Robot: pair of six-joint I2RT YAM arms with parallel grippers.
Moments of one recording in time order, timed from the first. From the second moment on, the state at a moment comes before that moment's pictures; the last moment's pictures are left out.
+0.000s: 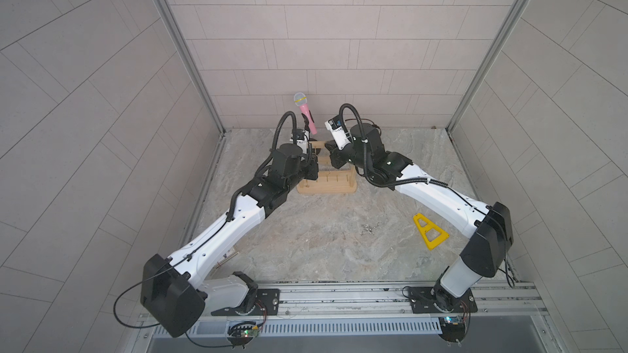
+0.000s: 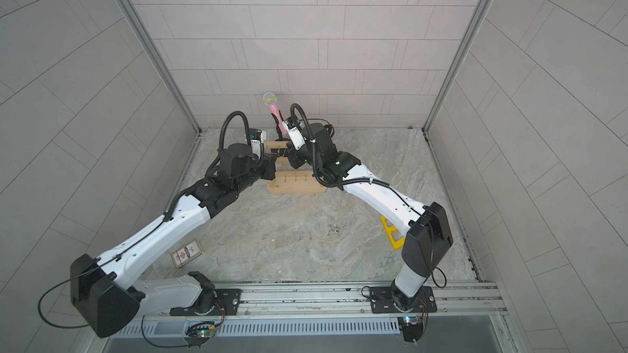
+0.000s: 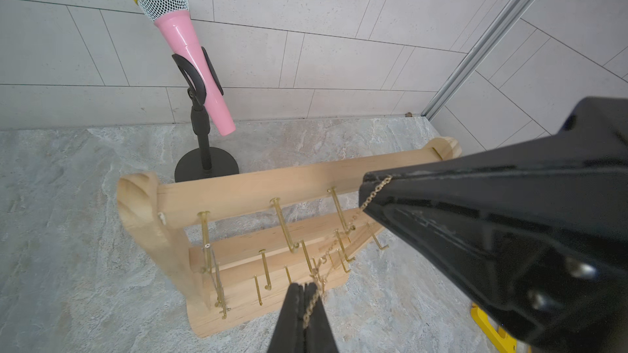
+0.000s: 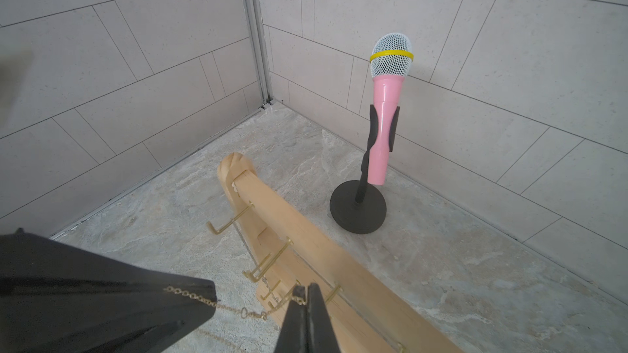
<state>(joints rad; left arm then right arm) -0.56 1.25 1.10 -0.26 -0.11 -0.32 0.68 1.65 1.54 -0.25 -0.02 0.03</state>
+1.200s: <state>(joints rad) -0.55 1.29 1.10 -0.22 -0.09 -0.36 0.65 1.68 1.54 -0.26 -0.07 0.03</state>
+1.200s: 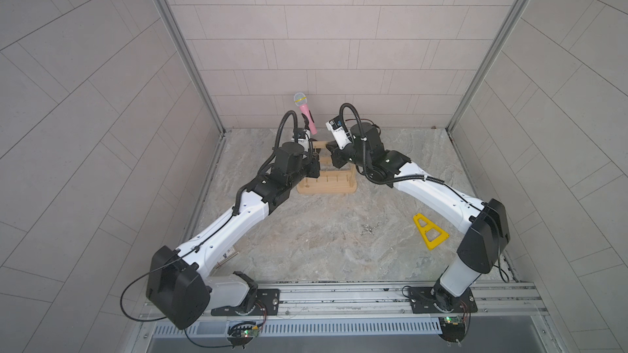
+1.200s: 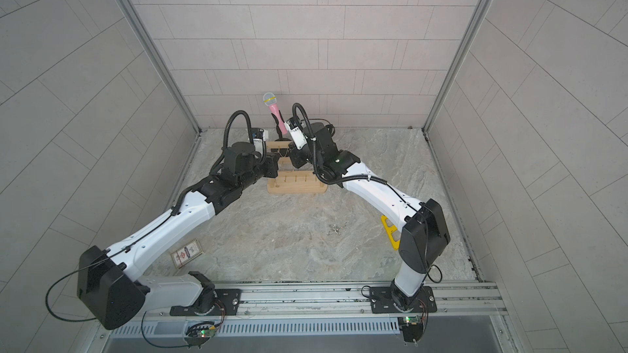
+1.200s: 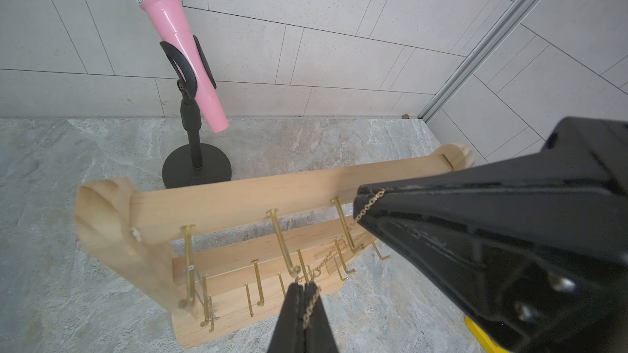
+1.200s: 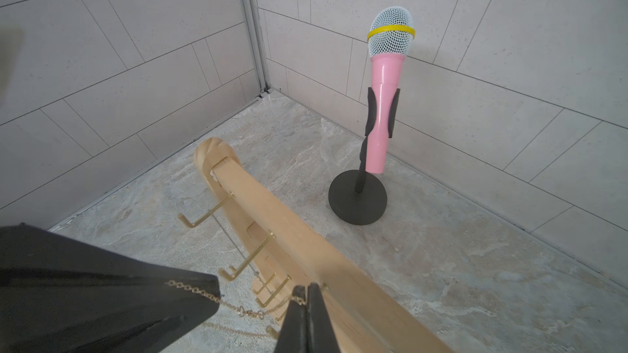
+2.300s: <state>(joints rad) -0.55 1.26 1.09 -0.22 -0.08 -0.37 0.65 1.68 1.54 -0.30 -0.10 0.03</state>
